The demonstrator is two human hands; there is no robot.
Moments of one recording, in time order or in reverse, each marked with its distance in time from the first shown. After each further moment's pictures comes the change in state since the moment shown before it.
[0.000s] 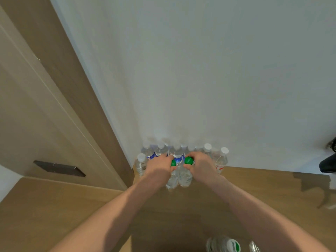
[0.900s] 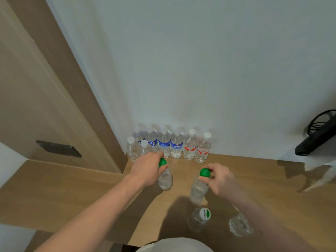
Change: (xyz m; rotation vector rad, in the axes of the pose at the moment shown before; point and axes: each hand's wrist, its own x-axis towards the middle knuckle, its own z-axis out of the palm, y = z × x) left_hand -0.100 0.047 -0.012 -0.067 0.136 0.050; right_hand -0.135 0.092 -0.058 -0.006 -0.077 0.037
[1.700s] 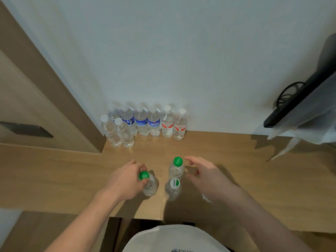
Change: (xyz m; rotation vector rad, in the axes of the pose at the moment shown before) left_hand -0.088 0.051 0.035 -0.136 -0.277 -0.123; right_hand -0.082 0.037 -0.020 0.037 -0.185 -0.044
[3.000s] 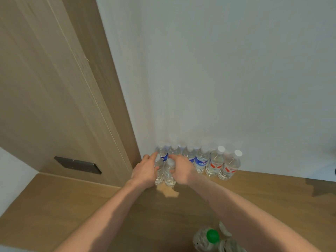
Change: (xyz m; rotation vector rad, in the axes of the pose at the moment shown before) left_hand 0.146 -0.177 -0.089 -0.096 0.168 -0.120; right_hand 0.246 -0.218 0.080 -0.088 0.035 -0.139
